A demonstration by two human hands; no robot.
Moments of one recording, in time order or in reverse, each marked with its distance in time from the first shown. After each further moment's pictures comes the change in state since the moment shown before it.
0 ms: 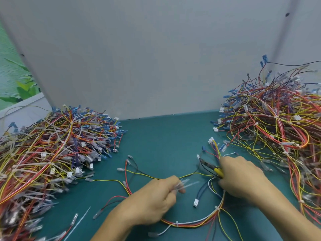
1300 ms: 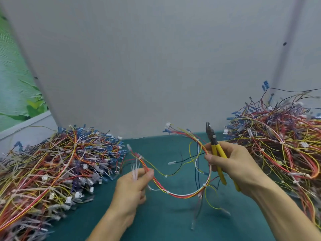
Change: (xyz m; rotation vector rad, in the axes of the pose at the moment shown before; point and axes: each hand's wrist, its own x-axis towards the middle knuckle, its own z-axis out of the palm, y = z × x) left_hand 0.029 -0.032 -0.033 -1.118 0.732 -0.256; right_hand 0.044 -0.009 -0.041 1.406 0.166 -0.289
